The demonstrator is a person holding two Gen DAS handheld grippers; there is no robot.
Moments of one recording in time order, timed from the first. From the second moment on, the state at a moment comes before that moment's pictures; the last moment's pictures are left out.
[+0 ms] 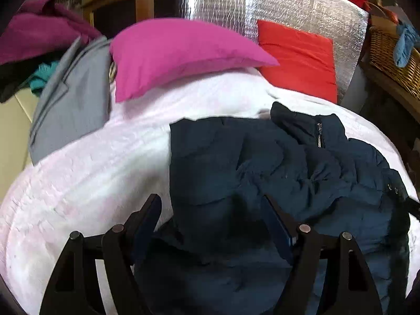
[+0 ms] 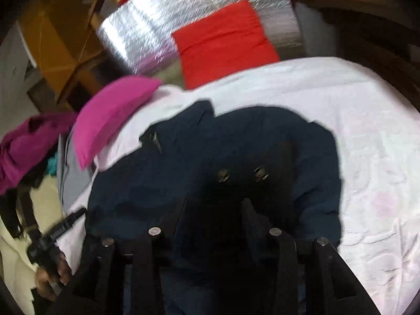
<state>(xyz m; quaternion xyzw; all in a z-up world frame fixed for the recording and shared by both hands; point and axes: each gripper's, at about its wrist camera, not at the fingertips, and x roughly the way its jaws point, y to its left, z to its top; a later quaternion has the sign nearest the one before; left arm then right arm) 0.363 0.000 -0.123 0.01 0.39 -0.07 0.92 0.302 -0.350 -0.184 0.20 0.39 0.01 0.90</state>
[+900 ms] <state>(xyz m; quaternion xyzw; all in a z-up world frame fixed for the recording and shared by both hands) 0.368 -0.024 -0.154 0.09 0.42 -0.04 0.90 0.328 -0.312 -0.219 0.20 0.46 0.07 0.86</state>
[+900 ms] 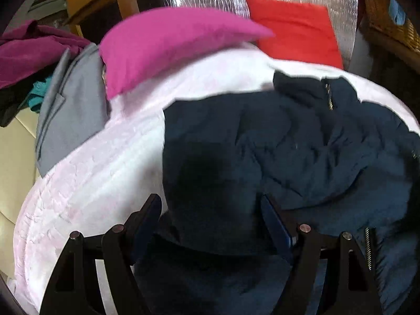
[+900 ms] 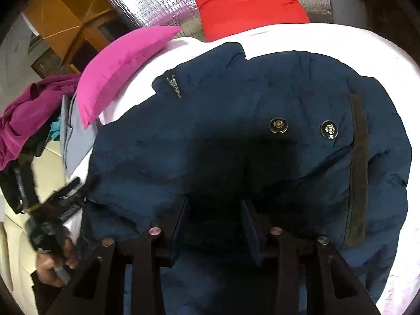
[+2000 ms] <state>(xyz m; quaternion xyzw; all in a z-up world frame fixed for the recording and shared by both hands) 0.322 0.055 -0.136 0.02 0.47 -0.02 0.88 0.247 -0.407 -0.201 0.29 0.44 0.00 0.85</state>
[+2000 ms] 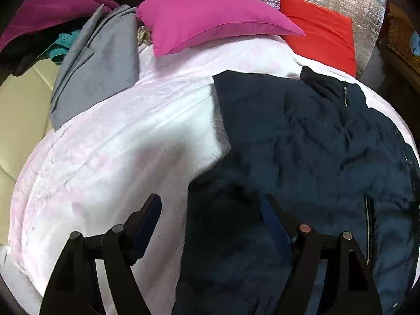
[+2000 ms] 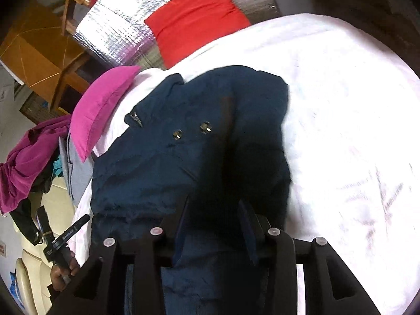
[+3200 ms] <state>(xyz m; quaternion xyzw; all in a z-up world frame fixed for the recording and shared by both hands) 0.163 0.157 -0.183 -0.16 0.60 -0.10 0.78 0.106 -0.377 -0.260 0.40 0.46 0.07 0.79</state>
